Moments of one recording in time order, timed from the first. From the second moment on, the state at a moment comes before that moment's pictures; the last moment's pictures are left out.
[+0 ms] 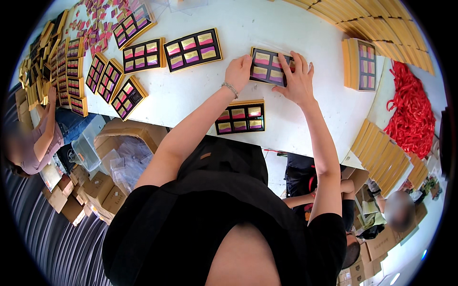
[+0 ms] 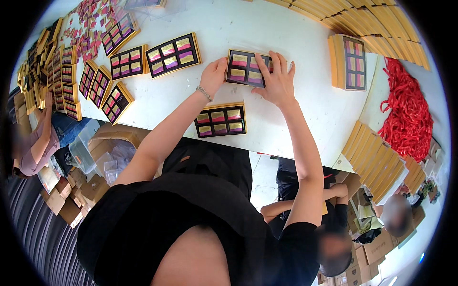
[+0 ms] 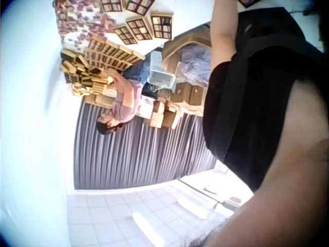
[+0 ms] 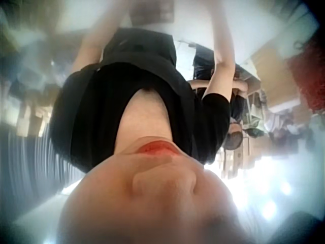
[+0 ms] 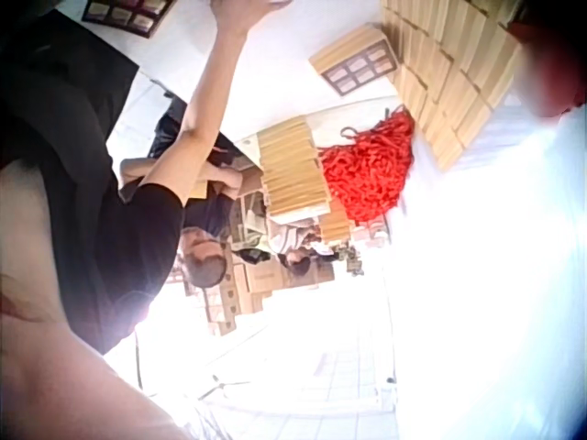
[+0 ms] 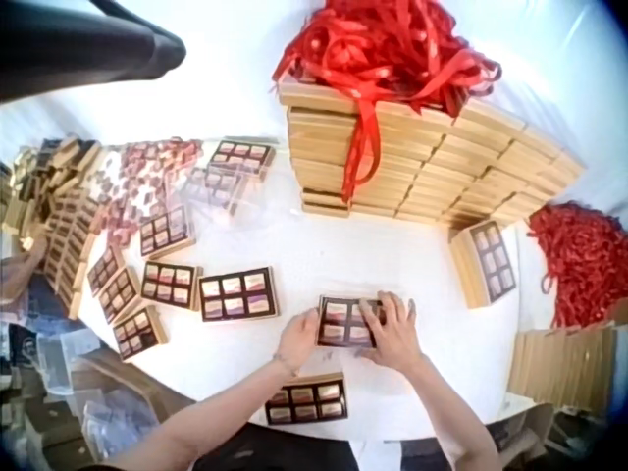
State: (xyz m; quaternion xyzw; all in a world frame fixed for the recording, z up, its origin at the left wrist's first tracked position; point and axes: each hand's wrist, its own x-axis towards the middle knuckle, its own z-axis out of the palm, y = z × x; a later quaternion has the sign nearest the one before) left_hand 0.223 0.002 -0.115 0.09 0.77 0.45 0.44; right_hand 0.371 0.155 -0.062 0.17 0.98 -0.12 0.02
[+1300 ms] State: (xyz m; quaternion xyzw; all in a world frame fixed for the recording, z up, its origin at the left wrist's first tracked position) left_hand -0.047 -0.044 -0.052 0.55 0.82 -0.10 -0.13; right_hand 0.447 0.305 -0.012 0.61 0.79 0.10 -0.03
